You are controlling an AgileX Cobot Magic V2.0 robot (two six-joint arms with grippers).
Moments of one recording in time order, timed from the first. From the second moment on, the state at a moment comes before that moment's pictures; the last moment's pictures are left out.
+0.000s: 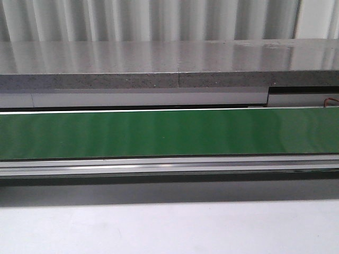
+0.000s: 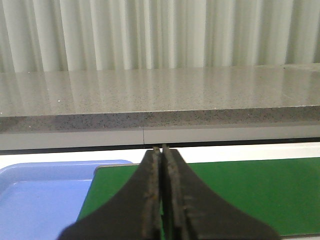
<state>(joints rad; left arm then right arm) -0.05 0.00 0.00 0.10 0.03 -0.06 -0.55 1.86 -1.17 0.16 0.65 -0.35</state>
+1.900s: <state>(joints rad) -0.05 0.00 0.00 0.10 0.03 -0.06 -0.12 1.63 -1.11 0.10 0.77 0.02</state>
